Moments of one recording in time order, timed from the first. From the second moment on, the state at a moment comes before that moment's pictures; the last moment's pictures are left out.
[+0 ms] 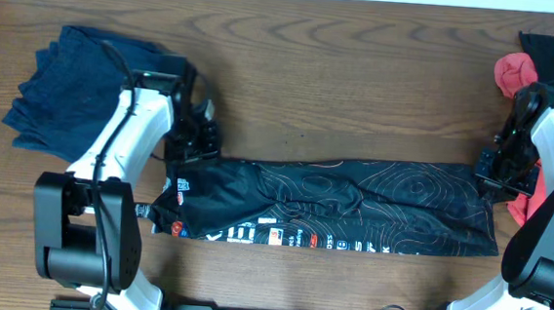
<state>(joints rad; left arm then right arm) -0.11 1.78 1.27 -1.07 0.33 -0.24 -0.29 1.87 1.36 -1.30 0.10 0.15</state>
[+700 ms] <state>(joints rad) -0.31 1.89 1.27 -0.88 0.33 -0.47 -0.29 1.87 1.19 -1.16 0.07 0.15</state>
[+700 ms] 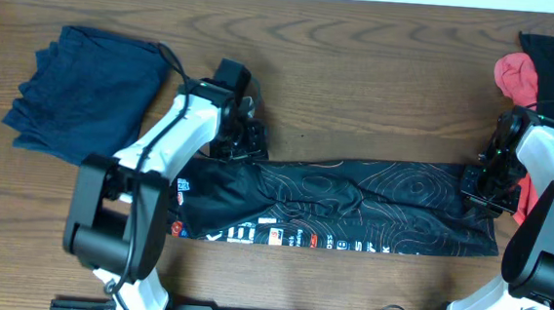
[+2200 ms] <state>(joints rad) -0.63 1.74 1.26 -1.00 0.31 -0.30 -0.29 1.87 1.19 -1.16 0.07 0.15</state>
